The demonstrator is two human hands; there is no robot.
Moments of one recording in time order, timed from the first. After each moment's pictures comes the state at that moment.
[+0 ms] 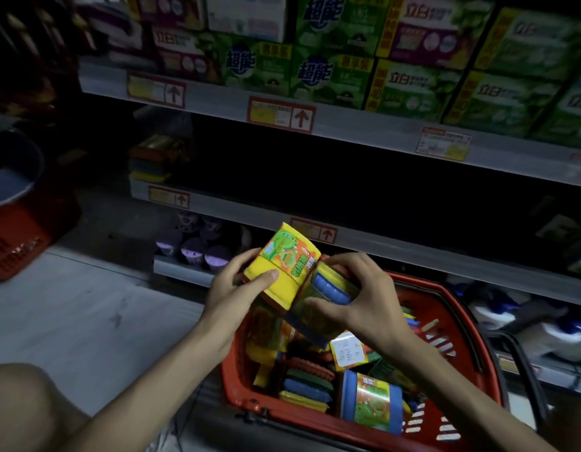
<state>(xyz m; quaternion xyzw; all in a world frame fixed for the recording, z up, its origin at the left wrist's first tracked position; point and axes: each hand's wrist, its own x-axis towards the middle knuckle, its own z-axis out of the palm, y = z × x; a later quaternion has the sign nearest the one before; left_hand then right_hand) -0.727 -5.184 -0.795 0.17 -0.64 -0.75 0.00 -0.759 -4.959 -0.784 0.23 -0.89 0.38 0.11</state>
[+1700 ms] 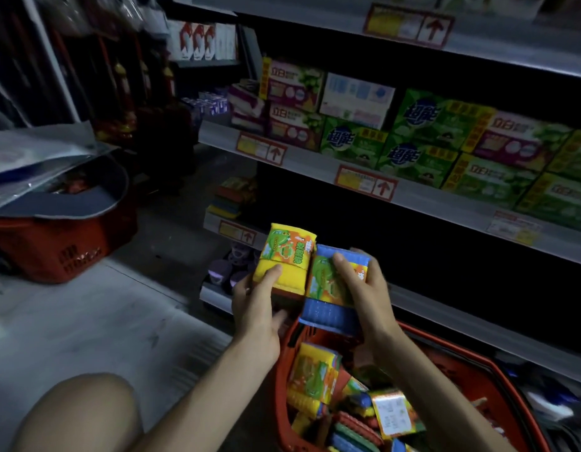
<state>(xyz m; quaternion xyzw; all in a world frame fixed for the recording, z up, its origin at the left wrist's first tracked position) -0.734 -5.243 -0.758 0.31 -0.33 -0.88 0.15 -0.780 -5.096 -0.727 0.05 -0.70 0.71 -0.04</state>
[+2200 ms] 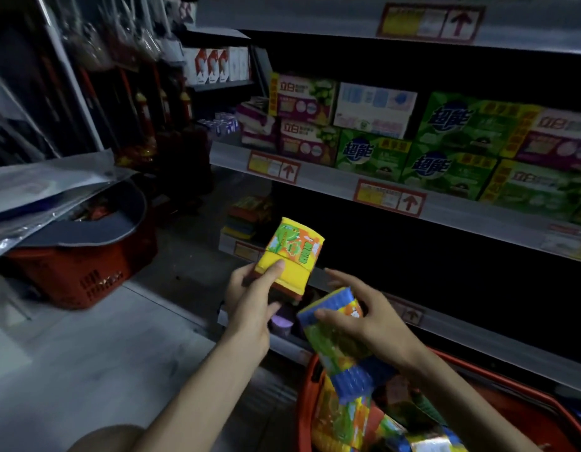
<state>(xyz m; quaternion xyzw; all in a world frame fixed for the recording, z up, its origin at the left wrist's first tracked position) -0.774 -5.295 -0.748 0.28 -0.45 -0.83 0.19 -0.811 -5.105 -0.734 0.23 -0.81 0.52 -0.11</state>
